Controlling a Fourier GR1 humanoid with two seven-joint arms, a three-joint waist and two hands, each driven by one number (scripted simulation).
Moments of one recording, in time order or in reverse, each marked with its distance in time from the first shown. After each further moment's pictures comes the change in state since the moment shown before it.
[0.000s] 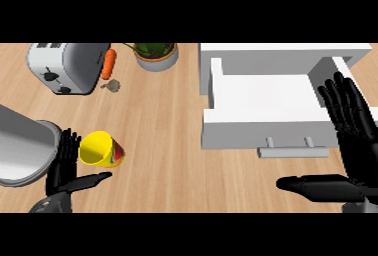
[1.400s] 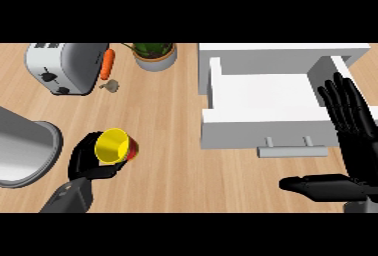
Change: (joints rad) left arm -0.077 -0.084 -0.015 -0.018 0.045 -0.198 0.037; right arm -0.001 -0.006 -0.014 0.013 -0.021 0.023 0.005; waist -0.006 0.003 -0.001
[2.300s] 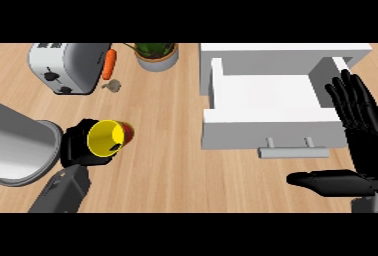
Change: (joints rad) left arm -0.020 0.007 0.022 -0.141 0.055 0.017 -0.036; right arm -0.016 -0.032 -0.041 0.026 -0.015 0.017 -0.002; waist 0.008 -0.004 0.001
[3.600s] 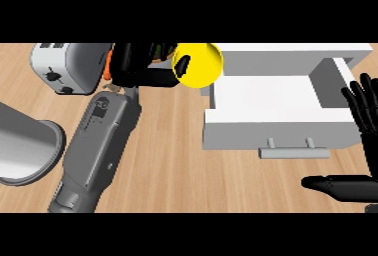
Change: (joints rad) left arm -0.361 -0.184 -0.287 -0.630 -0.045 0.348 0.603; right arm 0.033 -0.022 -0.063 -0.013 -0.048 0.025 -0.006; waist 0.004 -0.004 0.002
